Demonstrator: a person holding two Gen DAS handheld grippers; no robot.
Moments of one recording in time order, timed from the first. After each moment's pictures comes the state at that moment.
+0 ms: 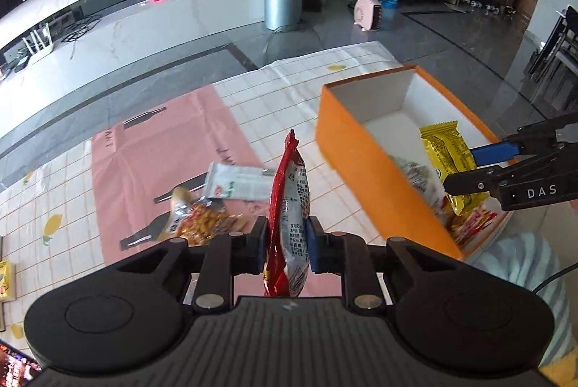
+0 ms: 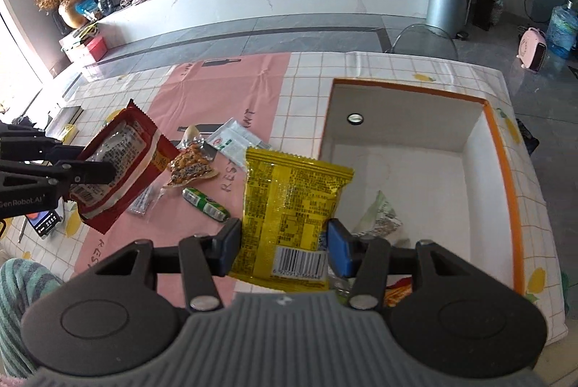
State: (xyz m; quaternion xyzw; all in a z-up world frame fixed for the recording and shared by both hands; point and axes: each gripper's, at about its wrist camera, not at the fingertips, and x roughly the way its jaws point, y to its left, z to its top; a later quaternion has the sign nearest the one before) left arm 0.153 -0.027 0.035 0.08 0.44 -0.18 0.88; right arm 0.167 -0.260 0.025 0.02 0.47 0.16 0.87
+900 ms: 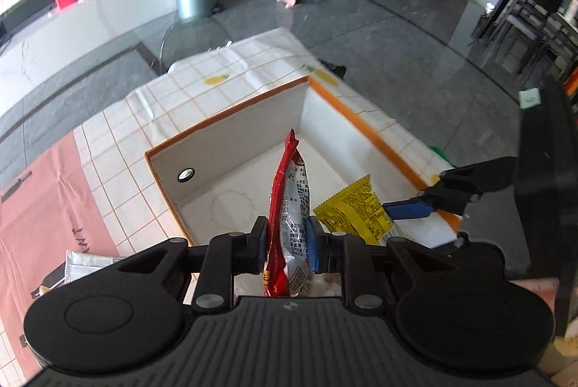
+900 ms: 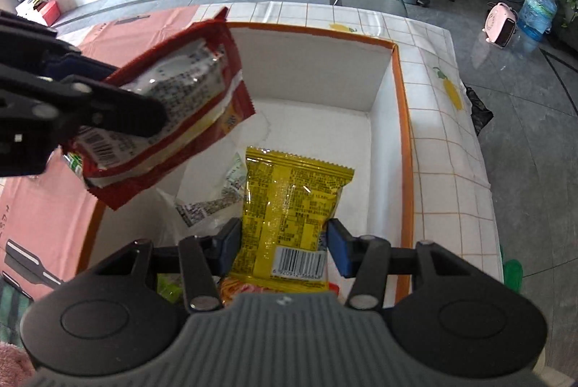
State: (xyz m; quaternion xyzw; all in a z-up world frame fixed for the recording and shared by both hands) left arm 0.254 -0.201 -0.013 0.10 0.48 -0.27 0.83; right arm 0.237 -0.345 -0.051 -0.05 0.53 0.12 0.84
